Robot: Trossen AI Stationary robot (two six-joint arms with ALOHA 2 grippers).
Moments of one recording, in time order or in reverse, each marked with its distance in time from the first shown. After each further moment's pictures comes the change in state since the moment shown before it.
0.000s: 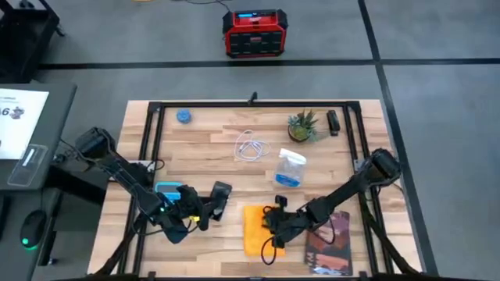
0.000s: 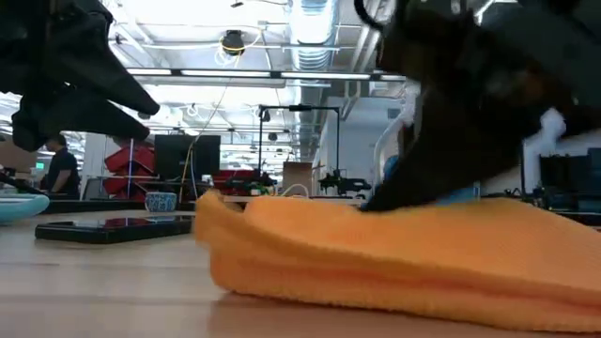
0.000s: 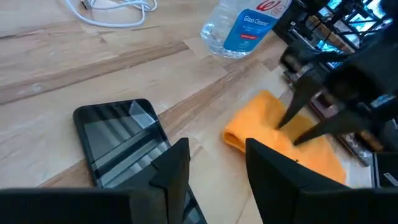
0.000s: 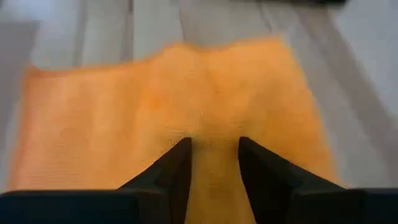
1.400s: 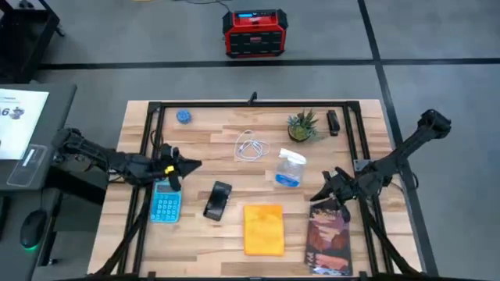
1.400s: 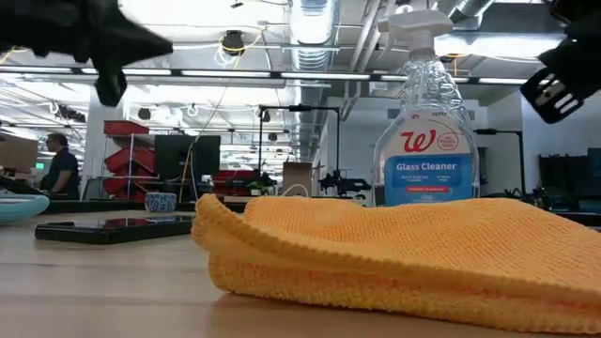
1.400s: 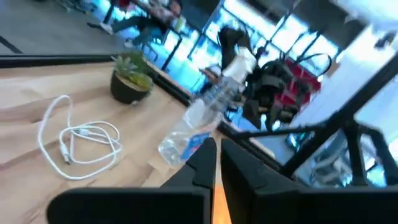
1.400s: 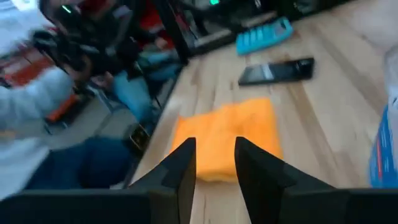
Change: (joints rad) left arm 0.486 -1.042 -0.455 0.357 0.447 0.838; right arm 0.042 -1.224 -0.836 0.223 -0.149 0.005
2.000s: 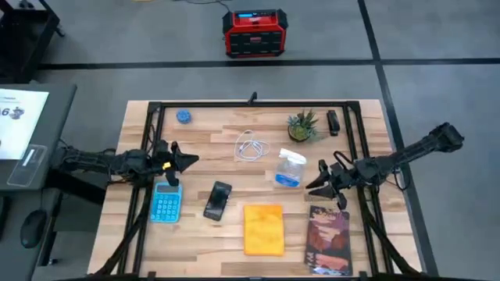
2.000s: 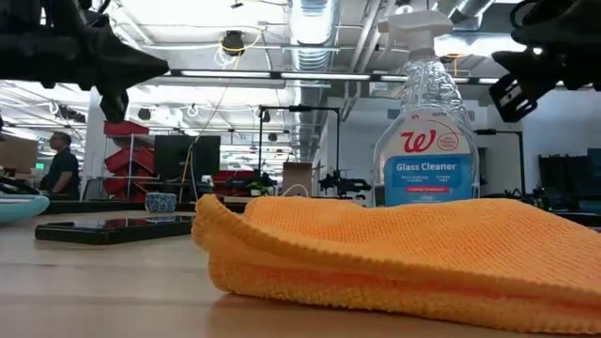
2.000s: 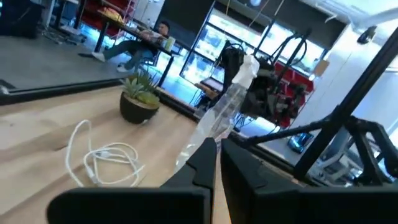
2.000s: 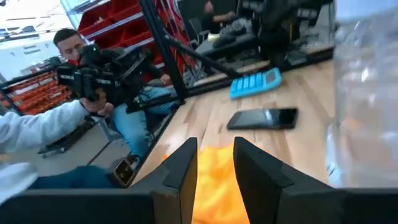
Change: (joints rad) left arm 0.193 -0.267 -0.103 -0.098 0.222 0.183; right arm -0.252 -0.075 -0.064 0.164 -0.194 -0.154
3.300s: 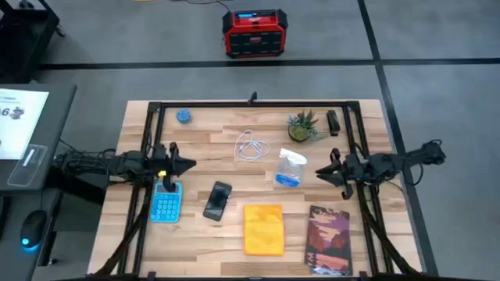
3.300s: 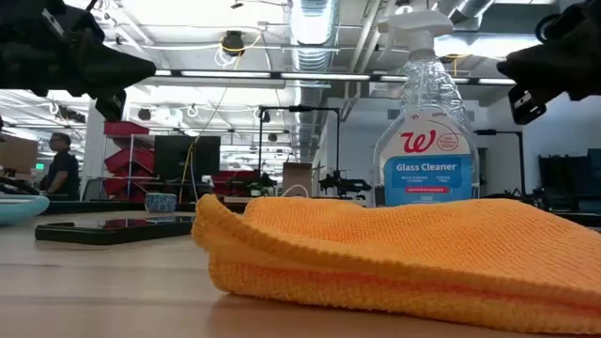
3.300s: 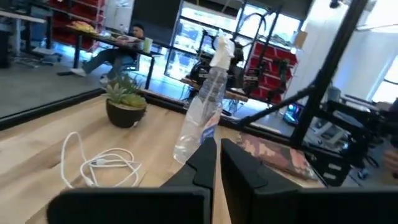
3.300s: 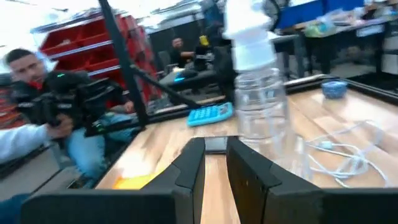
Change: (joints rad) left arm -0.001 -0.118 -0.052 -0.094 0.101 0.172; right arm -0.086 -0.562 -0.068 -0.445 0.069 -0.110
